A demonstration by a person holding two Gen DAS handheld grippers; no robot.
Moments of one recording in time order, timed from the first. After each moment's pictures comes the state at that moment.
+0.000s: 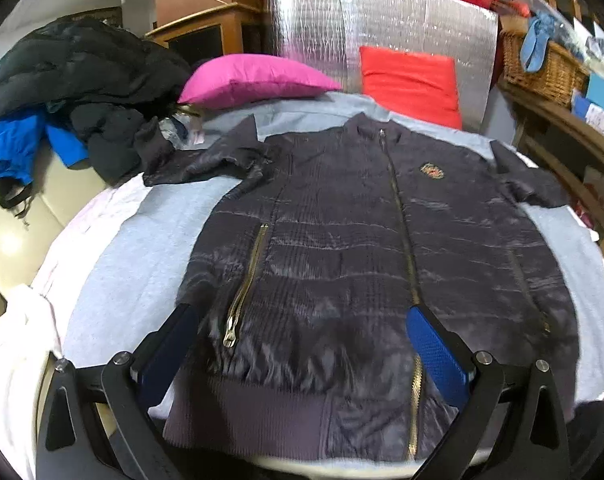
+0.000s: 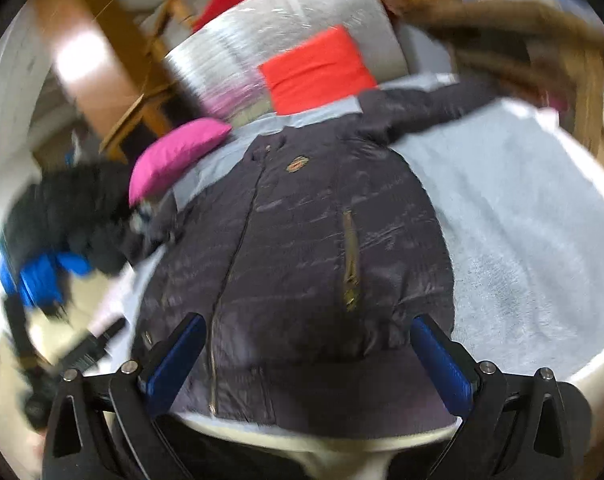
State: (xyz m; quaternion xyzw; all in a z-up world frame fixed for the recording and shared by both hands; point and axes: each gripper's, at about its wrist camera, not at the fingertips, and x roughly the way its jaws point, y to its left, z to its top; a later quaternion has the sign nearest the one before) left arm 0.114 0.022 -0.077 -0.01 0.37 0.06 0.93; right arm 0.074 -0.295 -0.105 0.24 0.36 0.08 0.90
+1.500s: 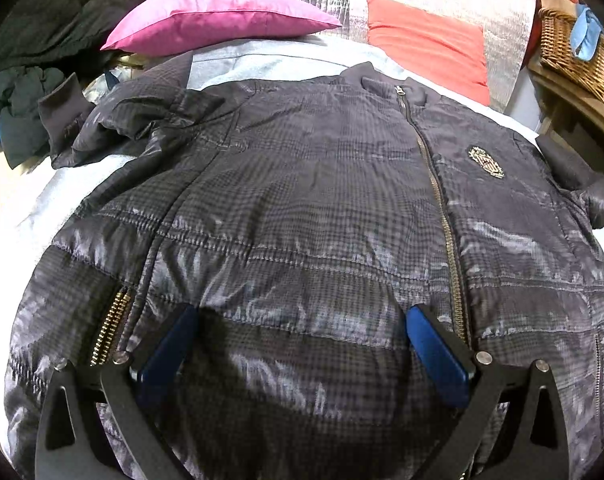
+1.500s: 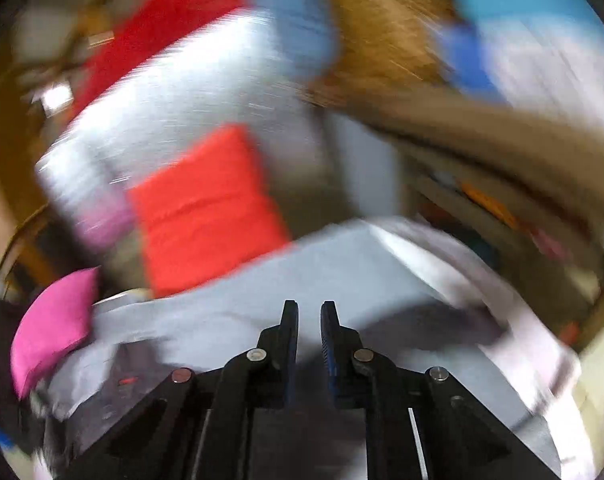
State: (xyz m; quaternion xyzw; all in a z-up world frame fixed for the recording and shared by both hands) left arm 0.285 0.005 -0.171 -0.05 0.43 0.05 0.90; right arm 0.472 -0.452 0.026 0.17 0.26 -0.05 0.95
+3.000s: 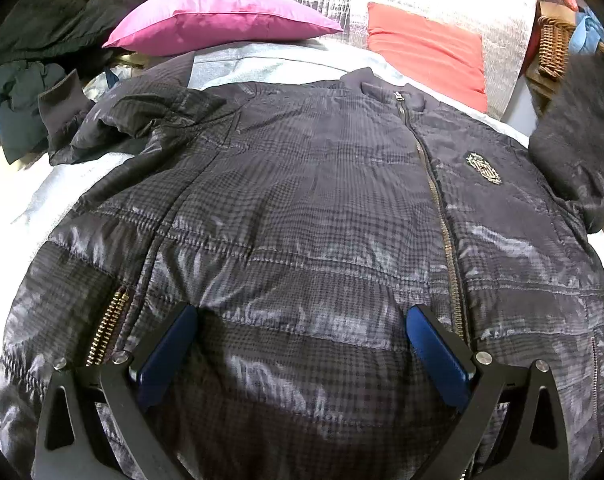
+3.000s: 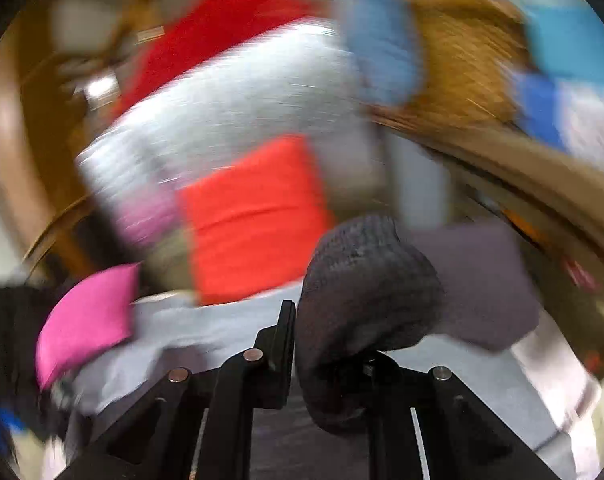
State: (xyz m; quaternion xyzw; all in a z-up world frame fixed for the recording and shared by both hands) left arm 0.286 0.007 -0.172 -0.06 0.42 0.04 0.91; right arm 0.489 -0.407 0.071 0.15 0.24 0.01 0.96
